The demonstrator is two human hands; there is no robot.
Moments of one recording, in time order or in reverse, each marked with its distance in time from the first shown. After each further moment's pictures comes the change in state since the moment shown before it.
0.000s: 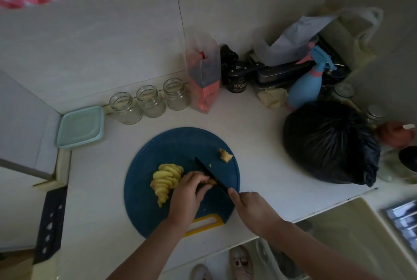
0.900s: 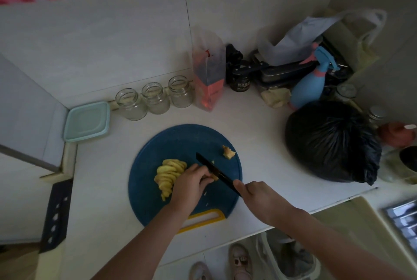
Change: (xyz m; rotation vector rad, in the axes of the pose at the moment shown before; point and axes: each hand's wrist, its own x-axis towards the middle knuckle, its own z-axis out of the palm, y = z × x) left_hand 0.013 0.003 -0.009 0.075 -0.068 0.006; right_hand -0.005 -0.010 -0.022 -0.077 -0.054 -0.014
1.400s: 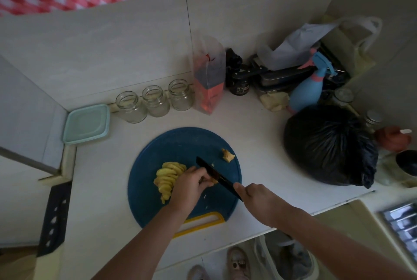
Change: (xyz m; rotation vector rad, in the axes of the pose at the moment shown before) left_hand 0.006 0.002 -0.004 -0.039 -0.092 -0.107; right_hand 0.002 -0.002 -0.002 -0.087 -0.049 -0.006
